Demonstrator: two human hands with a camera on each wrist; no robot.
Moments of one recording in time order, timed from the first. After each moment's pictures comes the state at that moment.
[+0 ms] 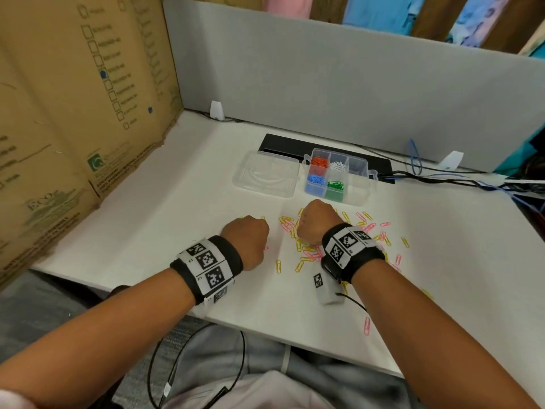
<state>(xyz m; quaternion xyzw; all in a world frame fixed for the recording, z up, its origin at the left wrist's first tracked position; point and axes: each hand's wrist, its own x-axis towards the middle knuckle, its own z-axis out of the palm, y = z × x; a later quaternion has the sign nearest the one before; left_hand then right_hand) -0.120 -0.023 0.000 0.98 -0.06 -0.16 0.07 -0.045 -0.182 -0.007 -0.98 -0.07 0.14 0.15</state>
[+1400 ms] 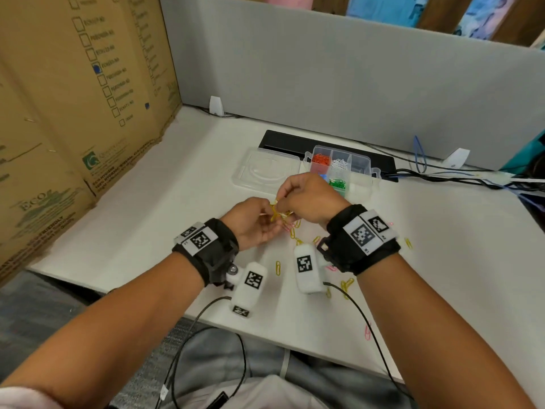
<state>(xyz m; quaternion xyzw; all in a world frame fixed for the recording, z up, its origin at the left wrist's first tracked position) -0.089 -0.026 0.008 0.47 0.22 -0.22 0.83 -0.053 -0.163 0.051 -0.85 -0.11 0.19 0.48</state>
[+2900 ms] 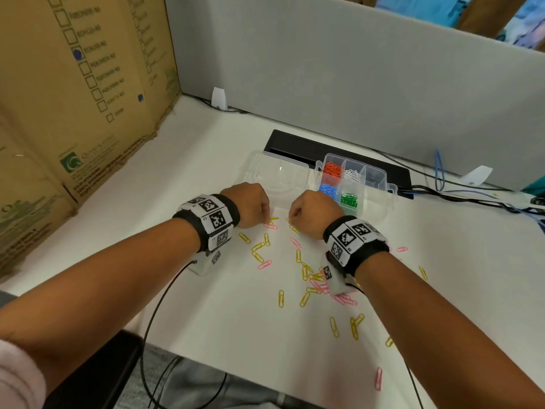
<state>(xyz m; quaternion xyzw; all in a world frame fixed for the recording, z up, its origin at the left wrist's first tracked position) 0.004 0.021 -0.006 0.97 -0.05 -0.16 0.20 0.024 -0.157 -0.001 -0.96 -0.19 0.14 0.13</state>
